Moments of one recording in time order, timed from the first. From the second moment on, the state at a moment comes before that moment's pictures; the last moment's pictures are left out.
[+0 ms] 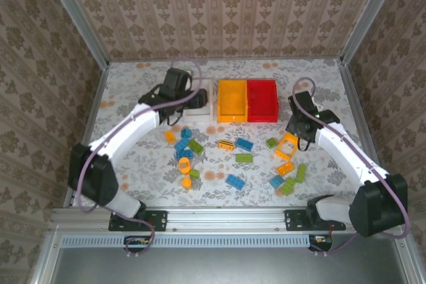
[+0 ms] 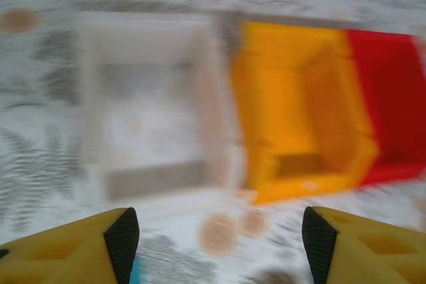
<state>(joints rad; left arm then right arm) -0.60 1.49 1.24 -0.47 0.00 -0.46 0.22 1.24 0.94 -0.86 0.30 0.73</state>
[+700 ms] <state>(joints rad) -1.15 1.30 0.95 -0.25 -0.12 -0.62 0.15 1.41 0.73 -0.66 0.15 0.77</state>
